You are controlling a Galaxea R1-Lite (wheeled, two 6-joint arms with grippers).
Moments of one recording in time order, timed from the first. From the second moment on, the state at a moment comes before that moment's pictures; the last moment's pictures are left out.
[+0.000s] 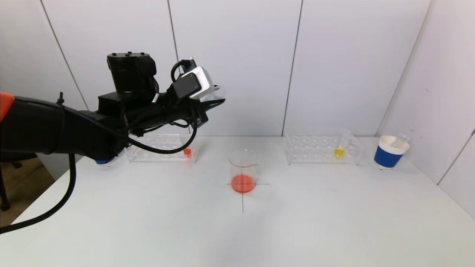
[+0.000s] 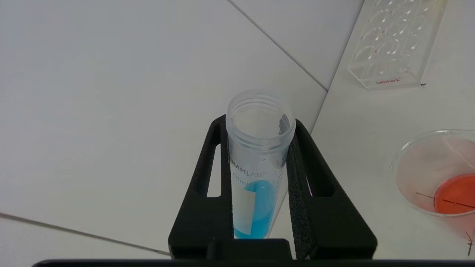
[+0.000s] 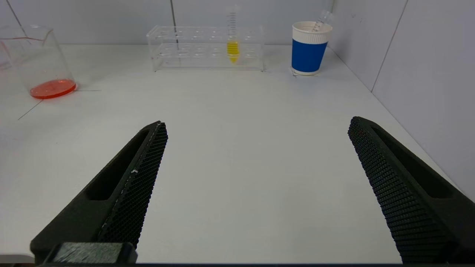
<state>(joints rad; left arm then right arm) -0.40 1.88 -1.22 -0.68 -0.44 0.86 0.00 0.00 0.00 -0.01 -0.03 0.00</state>
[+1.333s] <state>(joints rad) -0.46 2.03 -1.03 -1.06 -0.50 1.10 0.00 0.00 0.00 -0.01 -0.03 0.00</state>
